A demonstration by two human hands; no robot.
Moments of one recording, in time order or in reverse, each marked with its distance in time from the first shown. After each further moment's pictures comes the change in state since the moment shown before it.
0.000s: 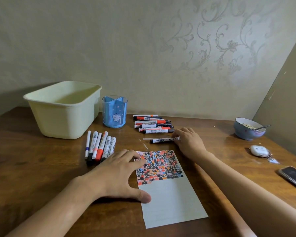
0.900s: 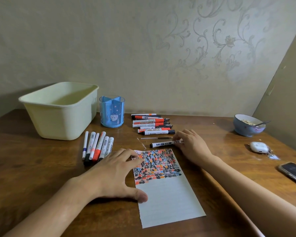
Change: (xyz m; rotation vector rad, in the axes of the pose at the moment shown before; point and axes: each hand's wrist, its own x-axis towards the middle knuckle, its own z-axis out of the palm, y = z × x) left_hand 0.001 0.001 0.000 -0.007 0.013 -0.012; right_hand -0.023 0.007 -0.008 0.069 0.001 -0.029
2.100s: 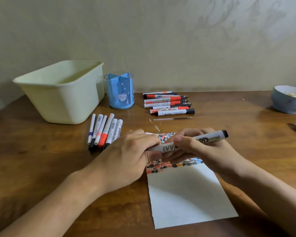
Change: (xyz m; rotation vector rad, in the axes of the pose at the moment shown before) left_hand 0.001 0.013 0.002 -0.244 0.464 0.221; right_hand -0.066 -0.077 -0.039 1.291 -0.404 0.015
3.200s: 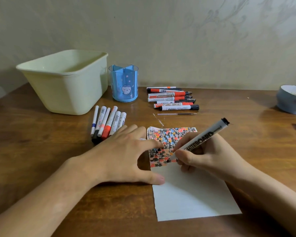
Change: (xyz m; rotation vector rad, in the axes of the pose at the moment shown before) left_hand 0.000 -0.012 -0.005 0.357 -0.387 -0.132; right_hand -0.004 0.025 0.000 -0.263 0.045 -0.046
